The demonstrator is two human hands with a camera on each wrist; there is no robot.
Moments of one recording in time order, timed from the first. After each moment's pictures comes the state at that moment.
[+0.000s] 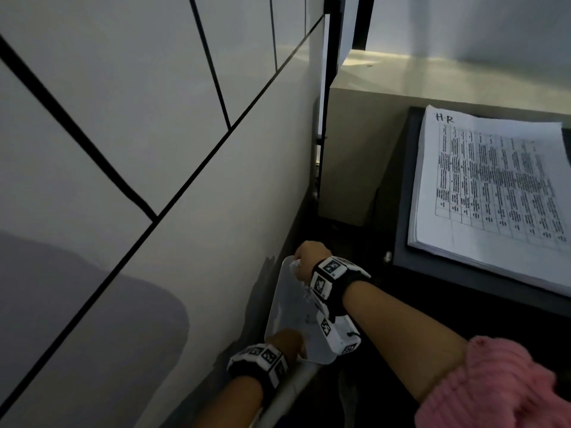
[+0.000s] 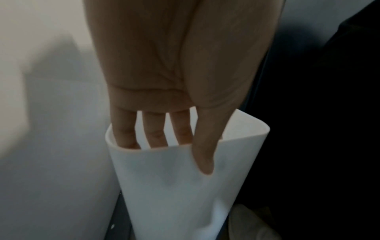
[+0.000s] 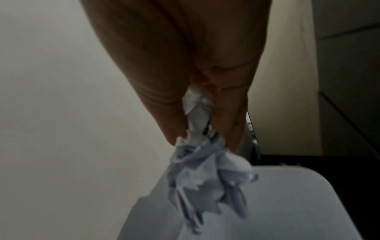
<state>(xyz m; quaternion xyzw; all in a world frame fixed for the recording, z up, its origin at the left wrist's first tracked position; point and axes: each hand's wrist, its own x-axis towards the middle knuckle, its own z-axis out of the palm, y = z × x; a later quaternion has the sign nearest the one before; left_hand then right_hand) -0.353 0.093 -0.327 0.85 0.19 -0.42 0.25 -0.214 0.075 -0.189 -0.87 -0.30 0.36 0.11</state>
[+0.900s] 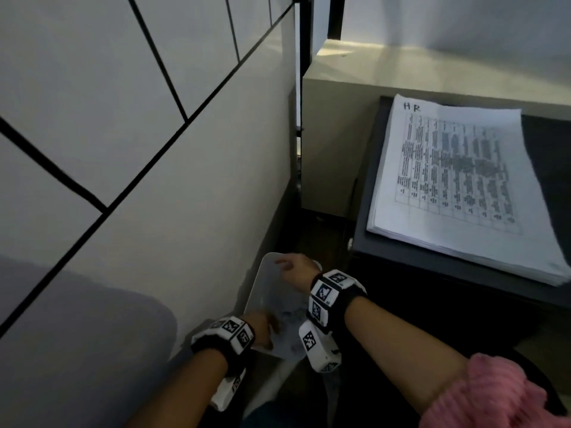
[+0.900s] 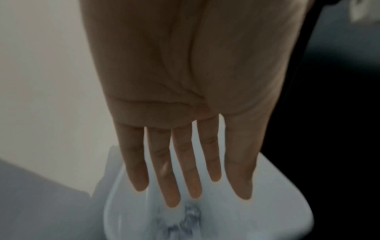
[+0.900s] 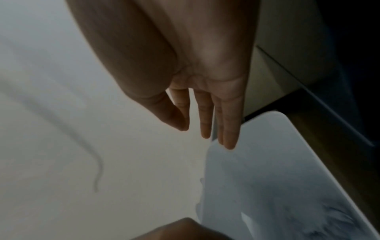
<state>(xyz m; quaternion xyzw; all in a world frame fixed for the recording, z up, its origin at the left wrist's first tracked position) -0.350 0.102 -0.275 0.85 0.19 -0.42 0.24 -0.227 0.028 -0.222 -0.82 -0.25 0.42 0.30</state>
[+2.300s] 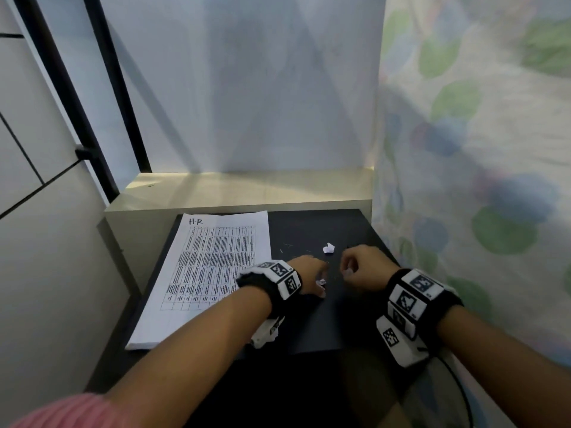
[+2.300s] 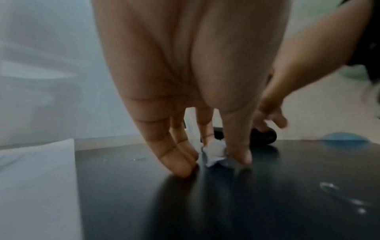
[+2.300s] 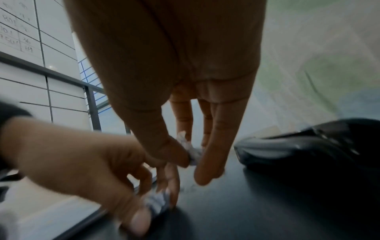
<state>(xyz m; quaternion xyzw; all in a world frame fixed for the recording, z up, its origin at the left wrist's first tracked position) -0.049 -0.223 -0.043 0.96 -0.18 -0.17 0.11 -0.054 -0.377 -0.013 -0.97 -0.15 0.10 0.18</state>
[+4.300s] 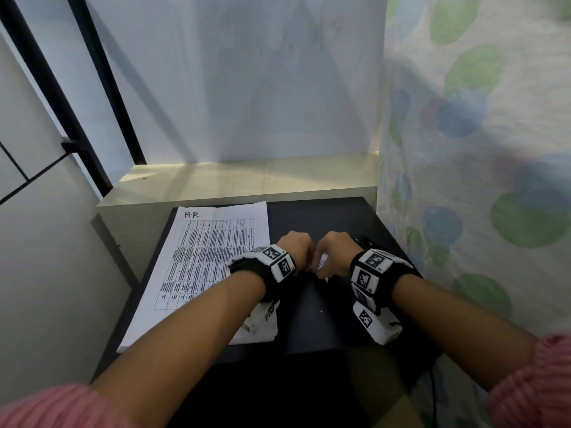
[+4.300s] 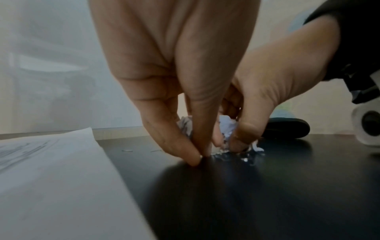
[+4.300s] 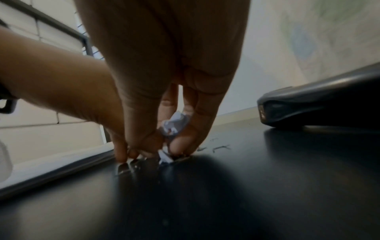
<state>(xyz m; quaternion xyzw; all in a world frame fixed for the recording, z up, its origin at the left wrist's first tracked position) -0.027 -0.213 -0.031 0.97 -0.06 -0.15 0.15 -0.019 -0.332 -0.038 -0.96 -0.20 0.12 0.17</state>
